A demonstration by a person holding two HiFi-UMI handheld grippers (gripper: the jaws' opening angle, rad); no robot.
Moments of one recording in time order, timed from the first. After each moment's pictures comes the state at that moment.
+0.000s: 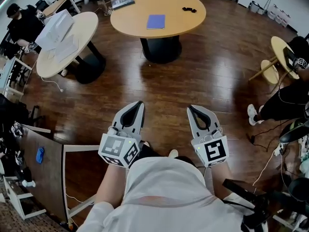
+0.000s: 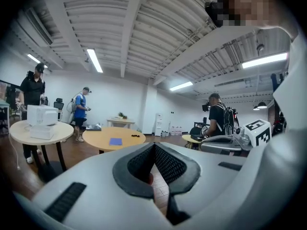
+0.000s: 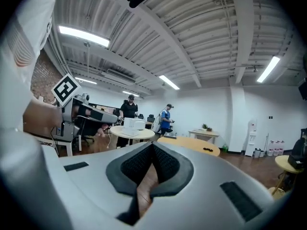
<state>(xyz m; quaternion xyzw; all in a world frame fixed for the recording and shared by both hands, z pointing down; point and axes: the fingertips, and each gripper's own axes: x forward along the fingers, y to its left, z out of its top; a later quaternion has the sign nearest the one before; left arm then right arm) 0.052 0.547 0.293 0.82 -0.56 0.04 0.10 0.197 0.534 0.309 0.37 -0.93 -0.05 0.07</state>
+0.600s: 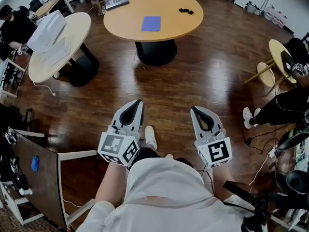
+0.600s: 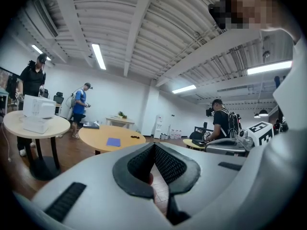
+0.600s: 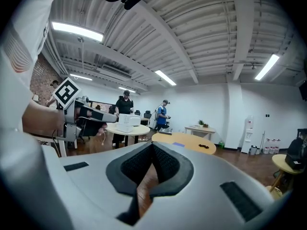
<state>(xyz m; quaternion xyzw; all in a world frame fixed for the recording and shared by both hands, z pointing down) 0.039 0.474 0.309 0.82 -0.56 0.01 0.12 0.203 0.470 0.322 0.38 -0.92 -0.04 0.09</state>
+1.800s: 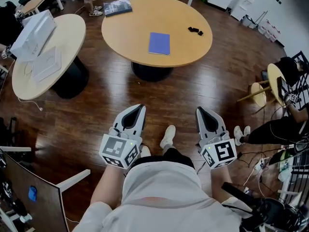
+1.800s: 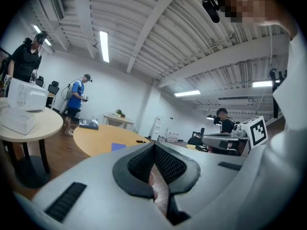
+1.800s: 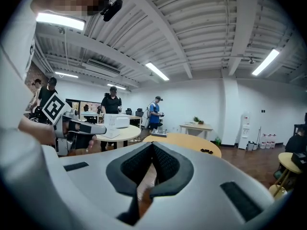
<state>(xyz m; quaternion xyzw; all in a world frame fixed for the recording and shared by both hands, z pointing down) -0.110 0.273 0.322 0.84 -0.52 -0.02 0.15 0.065 0.256 0.301 0.43 -0.90 -0.01 0.10</state>
